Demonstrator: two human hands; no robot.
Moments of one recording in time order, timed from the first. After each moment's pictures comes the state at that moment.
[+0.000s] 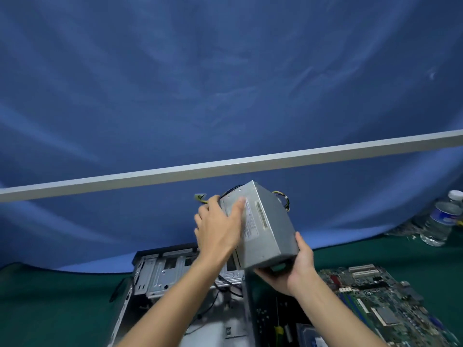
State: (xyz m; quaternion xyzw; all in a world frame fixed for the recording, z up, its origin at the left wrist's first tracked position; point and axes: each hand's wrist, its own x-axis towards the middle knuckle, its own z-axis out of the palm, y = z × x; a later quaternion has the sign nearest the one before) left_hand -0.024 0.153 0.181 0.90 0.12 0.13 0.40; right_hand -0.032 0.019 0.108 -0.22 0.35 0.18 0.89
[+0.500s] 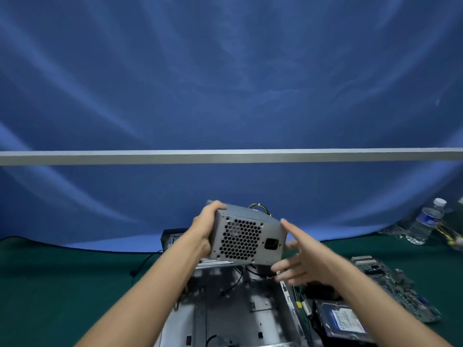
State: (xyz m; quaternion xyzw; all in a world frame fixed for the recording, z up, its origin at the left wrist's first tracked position) left_hand -0.065 0.324 0.174 0.62 0.21 -0.20 0.73; right_hand -0.100 0.103 0.147 -0.72 0.17 0.29 0.61
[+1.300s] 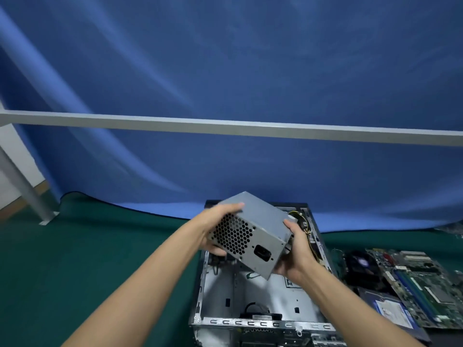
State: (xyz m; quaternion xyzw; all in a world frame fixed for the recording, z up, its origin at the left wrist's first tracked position) left_hand -0.095 0.430 0.139 0.71 0.23 -0.24 0.62; right_hand -0.098 0.236 0.077 -0.51 0.24 0.24 0.79
